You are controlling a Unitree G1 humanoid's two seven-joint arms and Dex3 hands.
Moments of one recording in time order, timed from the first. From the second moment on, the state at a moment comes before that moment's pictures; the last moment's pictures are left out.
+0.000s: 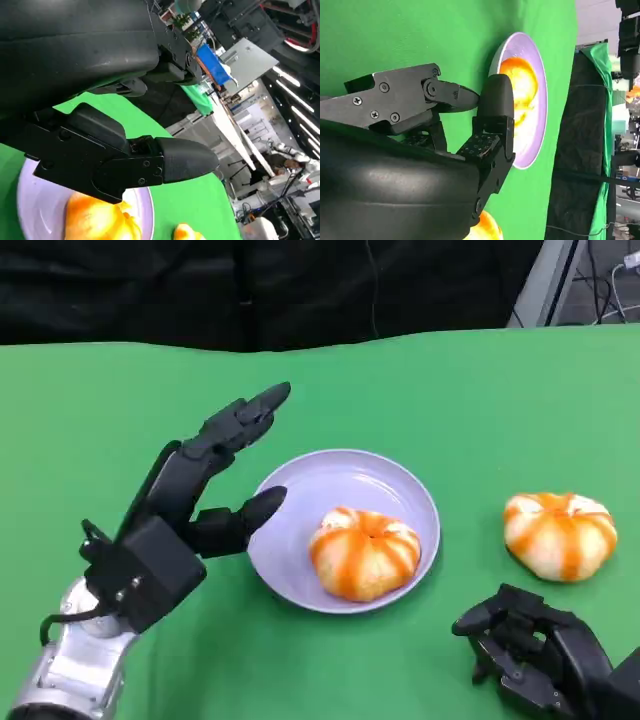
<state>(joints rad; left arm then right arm) -0.35 0.16 -0.12 0.53 0.04 -0.63 -0.13 -0.09 -0.01 -0.03 0.78 0.07 -0.70 0.34</state>
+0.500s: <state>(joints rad) -0.20 0.10 0.04 0.40 -0.44 -0.48 -0.51 -0.09 -0.01 -0.03 0.79 0.07 -0.70 0.34</state>
